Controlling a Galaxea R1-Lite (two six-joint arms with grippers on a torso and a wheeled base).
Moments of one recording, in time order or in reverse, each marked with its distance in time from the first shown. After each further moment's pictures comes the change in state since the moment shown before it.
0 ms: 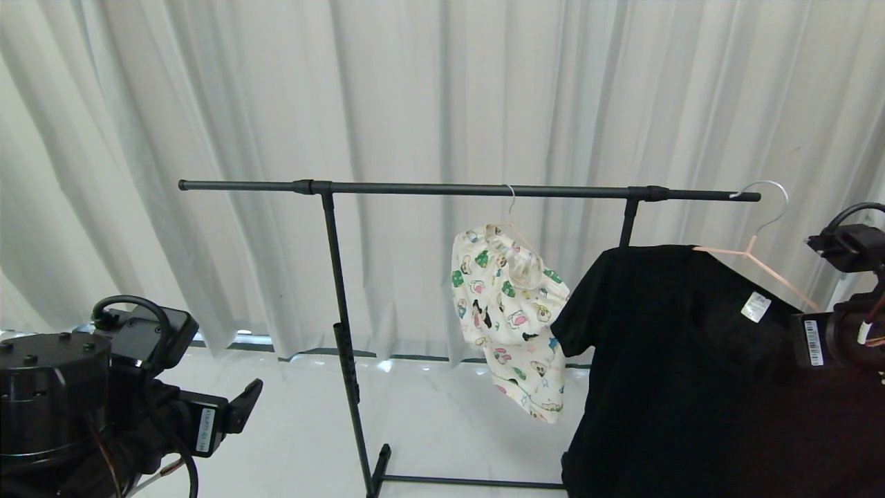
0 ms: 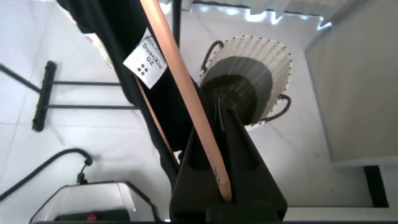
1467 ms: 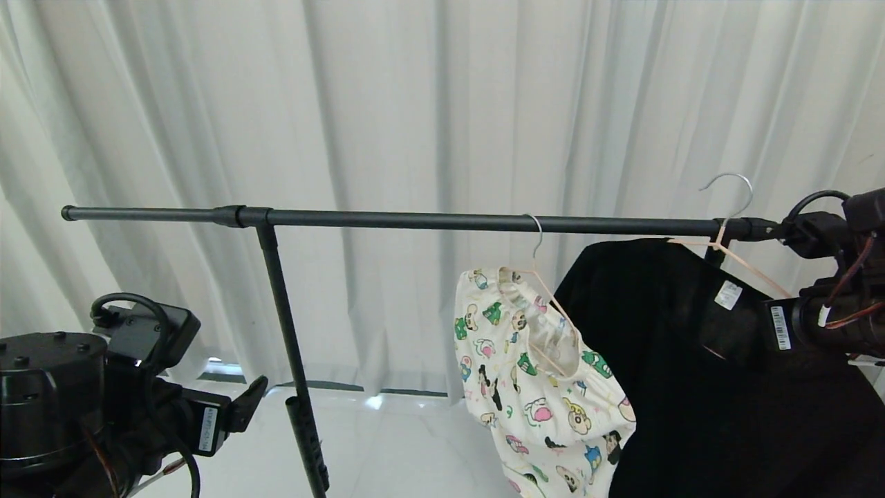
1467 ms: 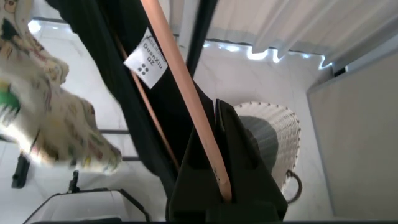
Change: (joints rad) left arm -0.029 -0.016 -0.004 -0.001 0.000 0.000; right arm 0.080 0.069 -0.072 0.003 -0.035 -0.005
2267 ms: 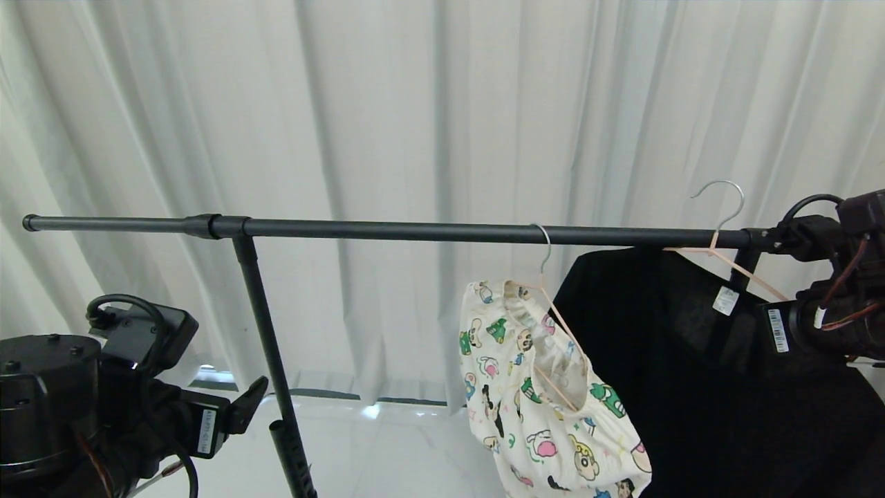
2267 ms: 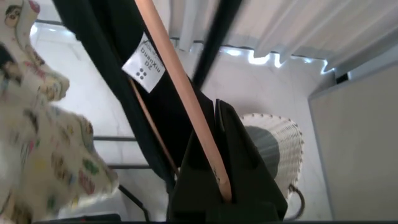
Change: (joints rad) left arm -0.012 -0.012 0.004 0.000 -0.003 0.000; right arm 0.001 0.009 0.000 0.004 0.000 -0.003
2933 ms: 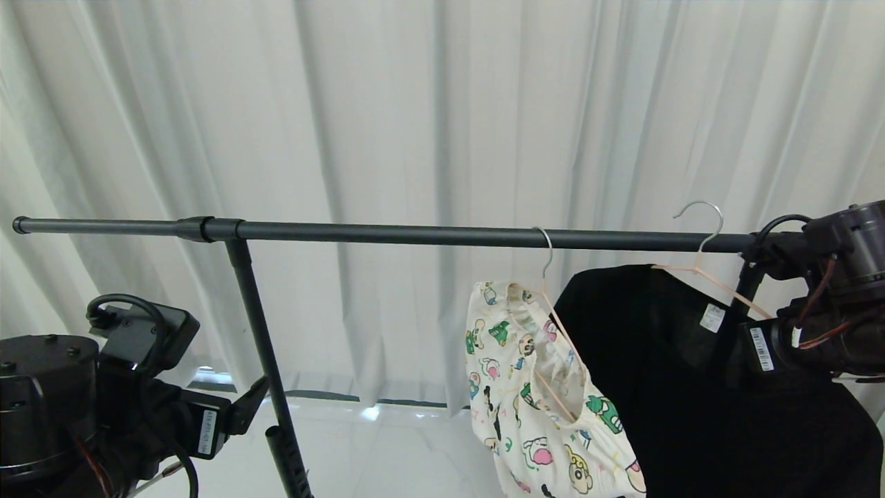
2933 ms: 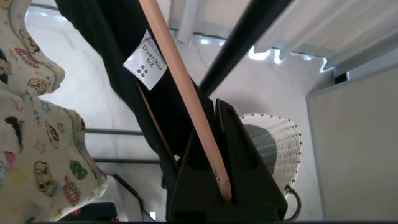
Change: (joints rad) left arm -0.008 -0.007 -0.001 0.000 0.000 0.009; right arm 0.055 0.037 0.027 0.027 -0.039 0.009
